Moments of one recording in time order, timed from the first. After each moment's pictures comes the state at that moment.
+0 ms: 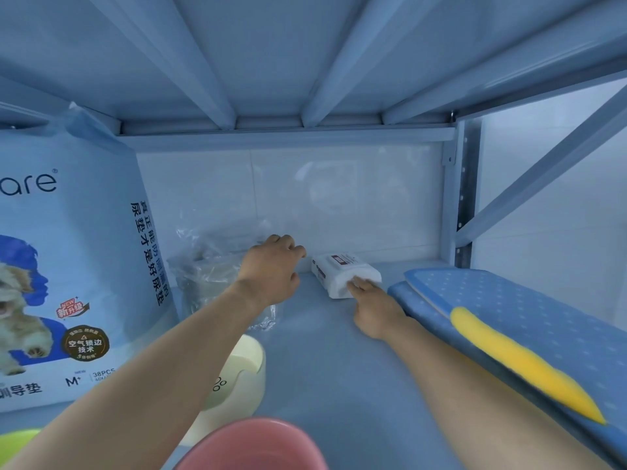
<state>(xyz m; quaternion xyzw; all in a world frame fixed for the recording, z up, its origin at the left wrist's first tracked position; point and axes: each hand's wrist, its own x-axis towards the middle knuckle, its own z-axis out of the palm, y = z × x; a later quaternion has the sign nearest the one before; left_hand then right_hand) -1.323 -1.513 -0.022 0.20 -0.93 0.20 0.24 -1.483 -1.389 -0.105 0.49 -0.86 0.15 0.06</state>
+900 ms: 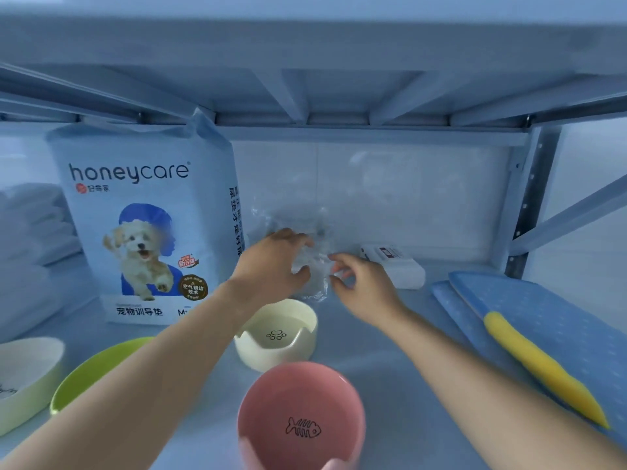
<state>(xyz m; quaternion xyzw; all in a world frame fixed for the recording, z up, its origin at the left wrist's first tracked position) -1.199 -1.469 -0.005 0.28 -0.91 0.02 0.30 -1.351 -1.380 -0.048 0.59 -0.68 0.43 0.08</state>
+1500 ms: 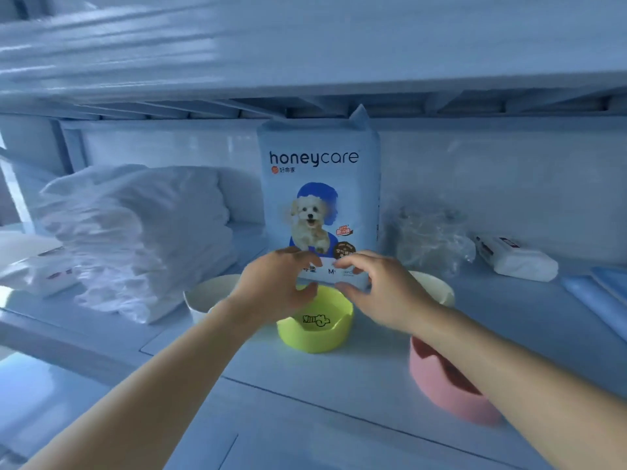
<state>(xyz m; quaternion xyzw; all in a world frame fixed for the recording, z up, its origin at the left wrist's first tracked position) -0.966 -1.448 -0.028 0.40 -0.88 0.02 0.25 -1.138 -1.376 -0.032 0.73 -0.59 0.35 0.04</state>
